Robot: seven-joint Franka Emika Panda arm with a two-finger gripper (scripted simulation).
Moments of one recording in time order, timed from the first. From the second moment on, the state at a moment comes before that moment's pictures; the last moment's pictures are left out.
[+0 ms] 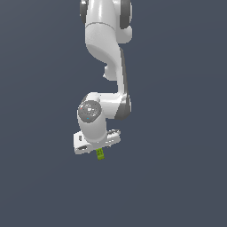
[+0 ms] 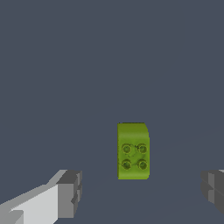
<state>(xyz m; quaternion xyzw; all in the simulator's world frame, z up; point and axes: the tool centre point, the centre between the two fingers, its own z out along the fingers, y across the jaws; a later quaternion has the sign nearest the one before) 0.088 -0.069 0.067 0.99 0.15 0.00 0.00</state>
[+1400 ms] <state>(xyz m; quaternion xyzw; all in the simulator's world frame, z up) 0.091 -0.071 0.012 0.99 0.16 0.00 0.00</state>
